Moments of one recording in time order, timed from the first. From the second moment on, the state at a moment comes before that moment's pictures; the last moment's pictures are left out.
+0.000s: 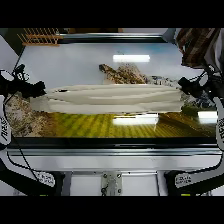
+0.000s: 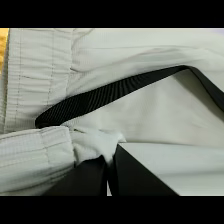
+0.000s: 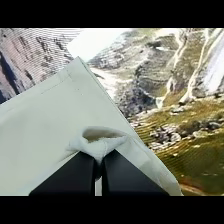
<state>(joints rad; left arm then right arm) 0.36 -1.76 1.59 1.24 -1.14 -1.44 -0.28 -1.66 1.40 -1.50 0.78 2.01</state>
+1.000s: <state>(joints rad) 0.51 -1.41 1.19 1.27 -1.03 -1.58 -0.39 -1.34 1.06 -1.17 0.76 1.75</state>
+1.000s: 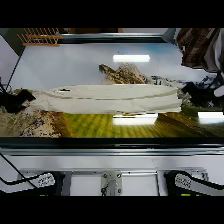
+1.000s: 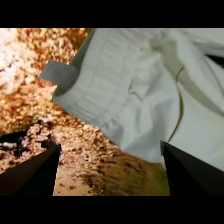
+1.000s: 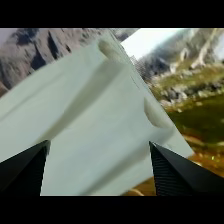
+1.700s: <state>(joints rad) 0.48 -1.47 0.88 0.87 -0.74 -1.44 -0.32 -1.46 0.84 -0.81 0.62 1.62</state>
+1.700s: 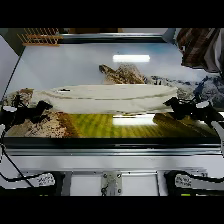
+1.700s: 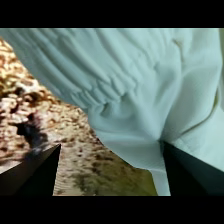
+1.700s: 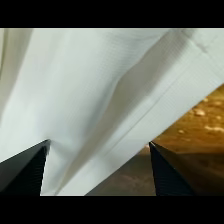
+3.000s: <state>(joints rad) 0.65 -0.99 0.62 1.20 -0.92 -1.40 -0.25 -1.03 0.59 -1.23 0.93 1.63</state>
